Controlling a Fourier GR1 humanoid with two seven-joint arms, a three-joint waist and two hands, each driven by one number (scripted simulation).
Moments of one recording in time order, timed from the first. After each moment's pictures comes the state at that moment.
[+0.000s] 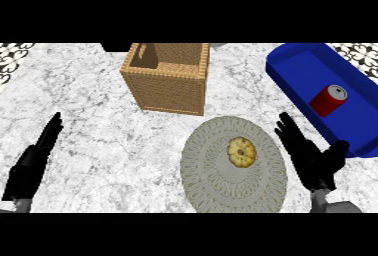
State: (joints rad) left arm 0.00 0.60 -0.23 -1.36 0.21 0.25 -0.19; right arm -0.03 -0.26 0.17 -1.46 -0.31 -0.07 0.10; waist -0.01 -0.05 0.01
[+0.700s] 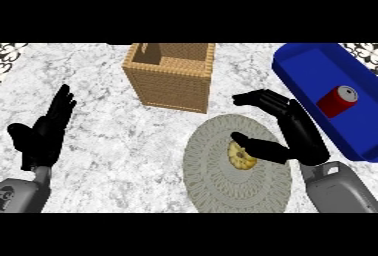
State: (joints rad) left arm -0.17 0.49 -0.18 -1.40 0.31 0.30 -0.01; right arm -0.34 -0.40 0.38 -1.63 0.31 -0.22 -0.16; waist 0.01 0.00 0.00
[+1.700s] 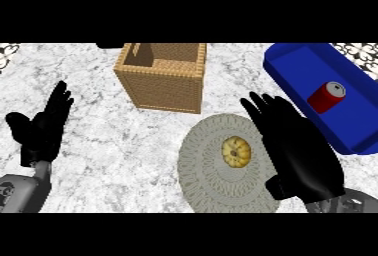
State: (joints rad) left arm -0.19 0.48 -0.16 -1.41 0.30 0.34 0.08; right arm -0.43 -0.48 0.56 -2.01 0.77 0.42 0.78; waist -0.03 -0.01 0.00
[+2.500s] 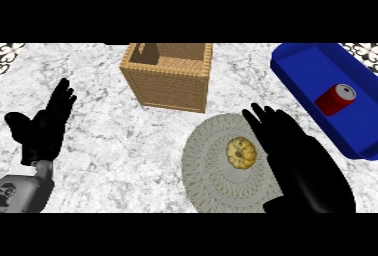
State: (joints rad) left arm -0.19 0.42 -0.10 -1.46 0.22 0.28 0.11; right arm -0.29 -0.34 0.49 -2.13 0.82 0.52 0.77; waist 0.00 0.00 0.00
